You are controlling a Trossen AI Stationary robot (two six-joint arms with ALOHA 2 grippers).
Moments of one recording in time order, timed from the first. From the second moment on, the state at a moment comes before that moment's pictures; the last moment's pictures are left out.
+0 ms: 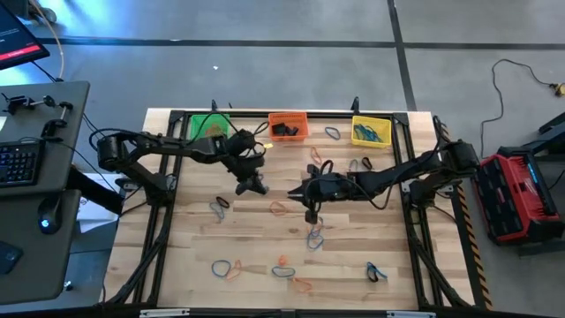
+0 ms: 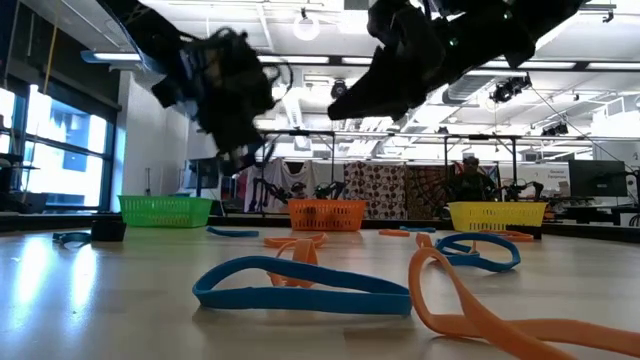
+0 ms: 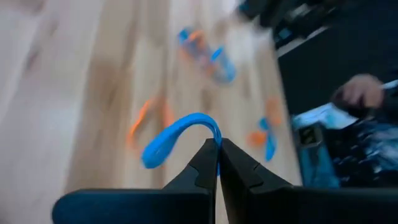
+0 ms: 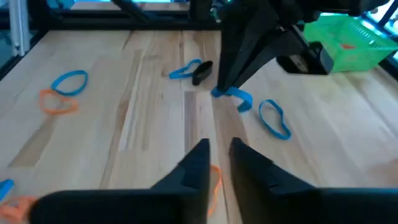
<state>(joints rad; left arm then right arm) 0.33 1.53 0.78 -0.09 0.77 -0.20 0.12 1.58 0.82 0.31 0.16 0.05</state>
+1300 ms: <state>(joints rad) 0.22 1.53 0.83 0.36 0.72 -0.35 0.12 1.58 0.82 0.49 0.28 -0.11</state>
